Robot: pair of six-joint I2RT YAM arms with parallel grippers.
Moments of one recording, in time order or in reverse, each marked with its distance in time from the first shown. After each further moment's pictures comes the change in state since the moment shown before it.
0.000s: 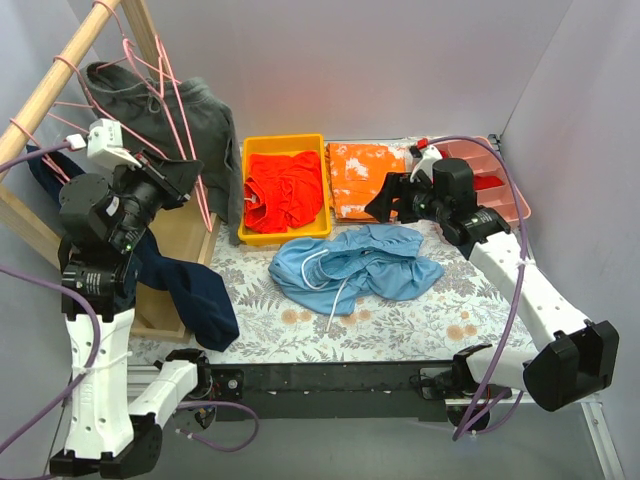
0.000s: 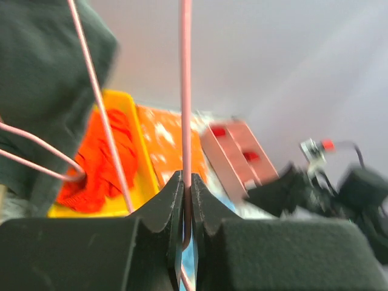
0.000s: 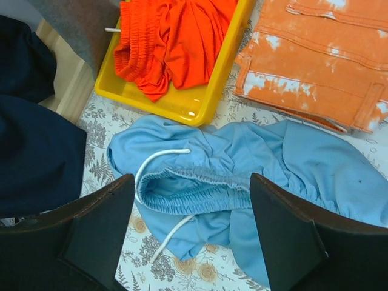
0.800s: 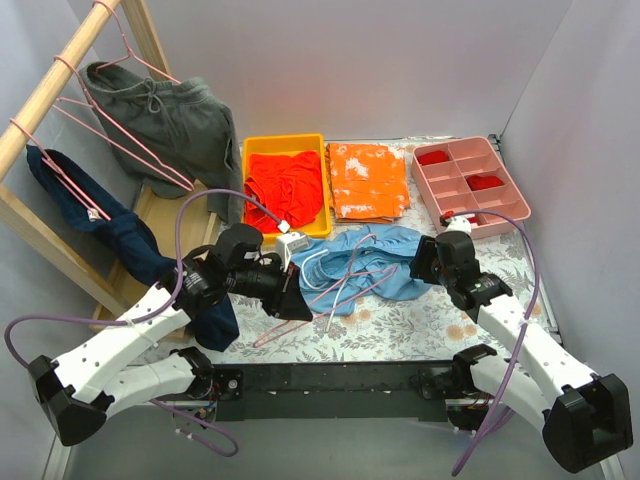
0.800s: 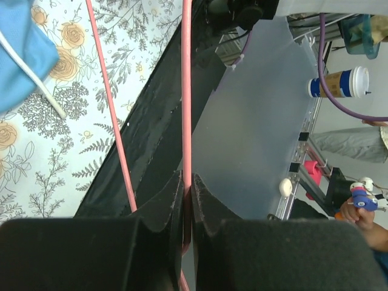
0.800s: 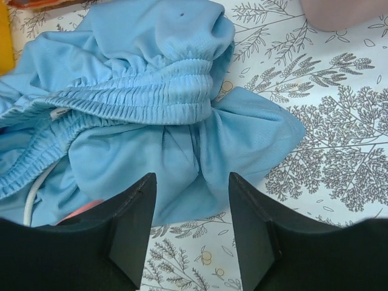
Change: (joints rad) left arm -0.759 0.058 -0.506 -0.096 0.408 0.166; right arm 0.008 -0.335 -0.561 0.002 0.483 0.095
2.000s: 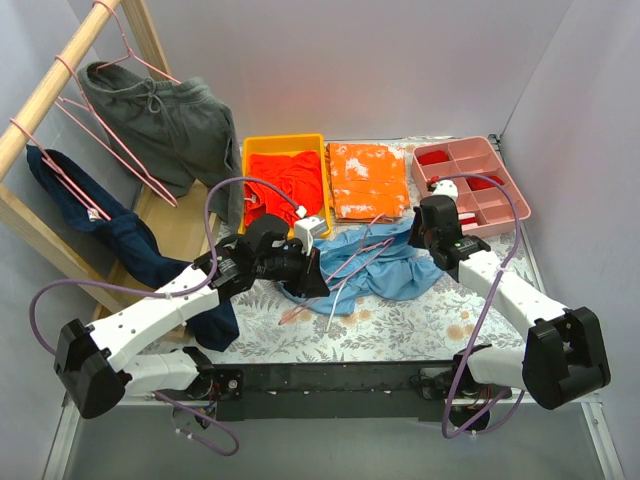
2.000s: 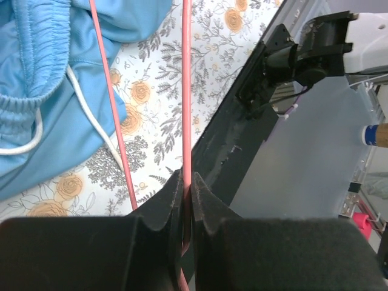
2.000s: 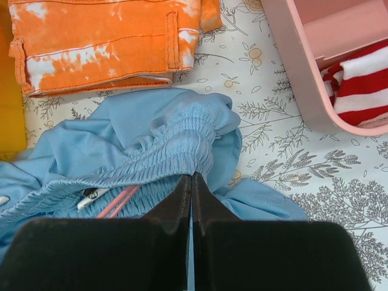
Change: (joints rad) left arm -0.018 0.179 -0.006 0.210 -0.181 0.022; right arm -0.008 0.336 0.212 0.168 0.100 -0.053
